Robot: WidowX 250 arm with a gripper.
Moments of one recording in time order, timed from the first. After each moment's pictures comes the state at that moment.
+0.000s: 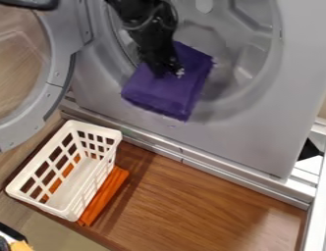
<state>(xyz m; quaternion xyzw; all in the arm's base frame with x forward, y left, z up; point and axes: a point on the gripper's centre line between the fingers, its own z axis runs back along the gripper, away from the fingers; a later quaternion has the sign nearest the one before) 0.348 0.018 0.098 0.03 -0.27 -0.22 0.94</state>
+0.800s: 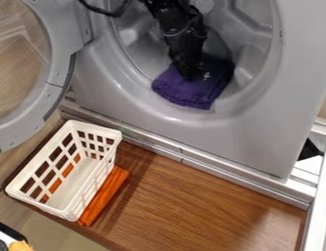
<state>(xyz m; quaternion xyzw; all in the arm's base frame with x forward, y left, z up) 0.410 0.000 0.054 0.01 -0.23 -0.27 0.93</state>
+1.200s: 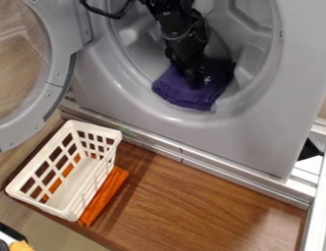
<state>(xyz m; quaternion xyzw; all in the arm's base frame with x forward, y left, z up) 0.405 -0.003 0.054 0.01 -0.23 -0.27 0.93</state>
